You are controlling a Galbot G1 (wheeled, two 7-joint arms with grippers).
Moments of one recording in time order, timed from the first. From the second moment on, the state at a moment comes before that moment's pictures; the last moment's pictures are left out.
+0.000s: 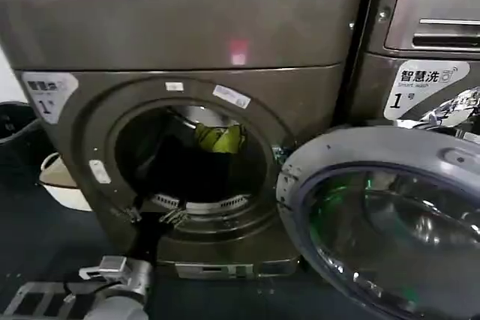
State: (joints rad) left arm 1.33 -1.40 -0.47 -2.18 -0.15 0.25 -0.05; right arm -1.85 0.82 2.61 1.79 0.95 -0.21 0.03
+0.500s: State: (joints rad) left arm 1.15 -1.41 -0.44 -1.99 -0.17 0.22 -0.04; right arm -1.88 0.83 2.64 1.83 0.93 -0.23 0.00
